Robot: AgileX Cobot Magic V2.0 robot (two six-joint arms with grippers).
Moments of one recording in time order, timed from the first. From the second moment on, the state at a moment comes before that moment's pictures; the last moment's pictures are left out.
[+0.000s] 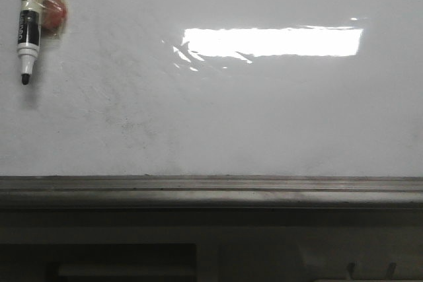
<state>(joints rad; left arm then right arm) -0.16 0.00 -0.01 -0.07 0.04 0.07 0.08 -0.01 0.01 -0.01 0.08 -0.25</state>
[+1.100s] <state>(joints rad) -0.16 0.00 -0.01 -0.07 0.04 0.07 0.08 -0.01 0.01 -0.01 0.08 -0.25</state>
